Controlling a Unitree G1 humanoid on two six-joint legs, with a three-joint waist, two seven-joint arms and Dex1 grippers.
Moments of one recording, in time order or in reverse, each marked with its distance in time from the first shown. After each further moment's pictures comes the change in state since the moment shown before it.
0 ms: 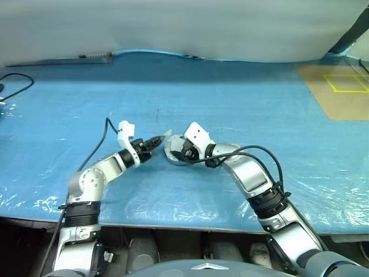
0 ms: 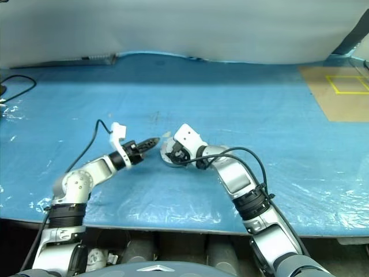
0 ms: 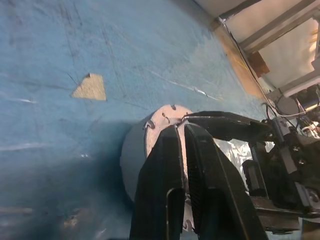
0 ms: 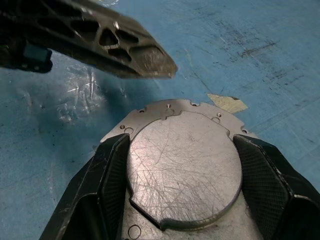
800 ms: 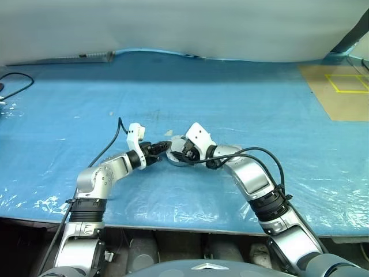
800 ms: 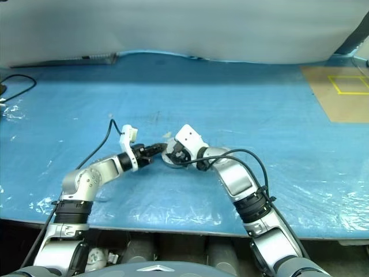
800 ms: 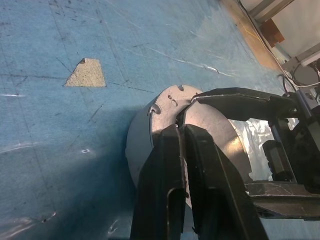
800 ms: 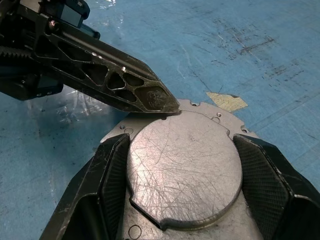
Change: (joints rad) left arm -0.009 0.038 -0.082 -0.003 0.102 -0.027 -0.051; right arm 0.024 0.002 -0.013 -0.040 0.008 0.030 -0.010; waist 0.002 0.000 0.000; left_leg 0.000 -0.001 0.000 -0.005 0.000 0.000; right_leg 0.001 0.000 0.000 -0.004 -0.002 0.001
